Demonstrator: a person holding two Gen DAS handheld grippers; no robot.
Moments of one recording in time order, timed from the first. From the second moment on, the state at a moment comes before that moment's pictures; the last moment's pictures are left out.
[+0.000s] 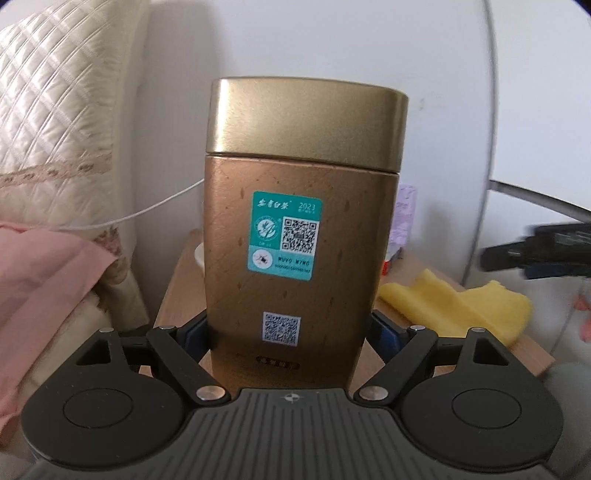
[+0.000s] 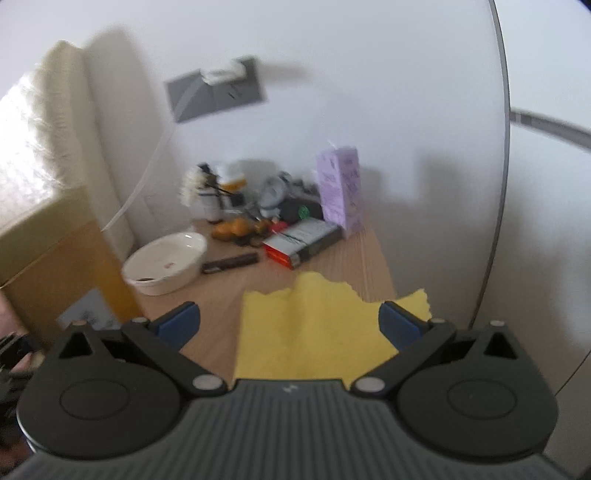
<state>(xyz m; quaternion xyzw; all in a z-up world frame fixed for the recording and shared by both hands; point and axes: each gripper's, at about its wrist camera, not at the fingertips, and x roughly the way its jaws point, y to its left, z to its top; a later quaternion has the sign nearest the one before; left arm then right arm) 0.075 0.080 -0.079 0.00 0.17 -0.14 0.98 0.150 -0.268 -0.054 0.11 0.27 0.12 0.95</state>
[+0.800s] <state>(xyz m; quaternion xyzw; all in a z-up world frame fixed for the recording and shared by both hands) 0.062 0.066 -0.095 0.02 0.13 -0.13 0.98 0.164 -0.271 -0.054 0.42 0.23 0.25 0.84</state>
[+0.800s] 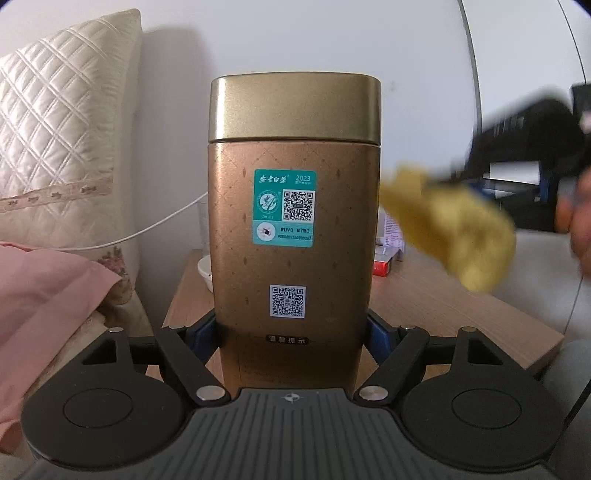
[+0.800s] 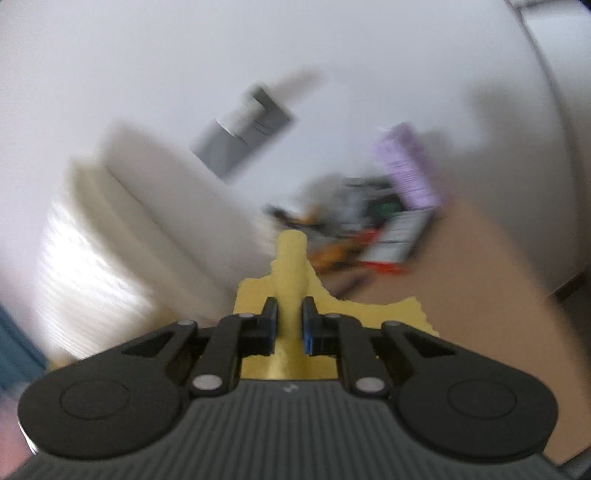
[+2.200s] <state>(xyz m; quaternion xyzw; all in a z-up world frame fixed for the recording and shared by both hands) 0.062 0.051 -0.097 0.06 0.11 -0.11 0.99 0.153 -0.244 -0.119 0.62 0.28 0.30 0.67</state>
